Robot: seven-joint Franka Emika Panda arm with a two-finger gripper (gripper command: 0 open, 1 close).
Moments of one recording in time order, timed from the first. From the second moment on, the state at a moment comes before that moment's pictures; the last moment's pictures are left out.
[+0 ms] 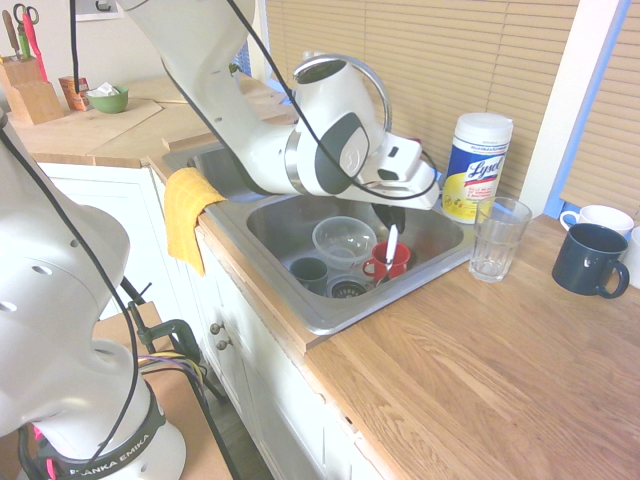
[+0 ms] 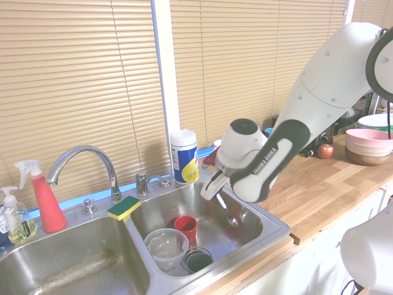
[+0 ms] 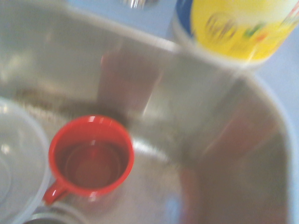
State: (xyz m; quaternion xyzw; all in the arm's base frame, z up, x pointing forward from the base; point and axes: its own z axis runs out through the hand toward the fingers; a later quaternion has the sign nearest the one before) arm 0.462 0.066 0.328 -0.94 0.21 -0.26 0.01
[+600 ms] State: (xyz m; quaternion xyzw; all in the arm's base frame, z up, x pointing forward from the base) arm 0.472 0.087 0.267 -0.95 0.21 -0.22 -0.06
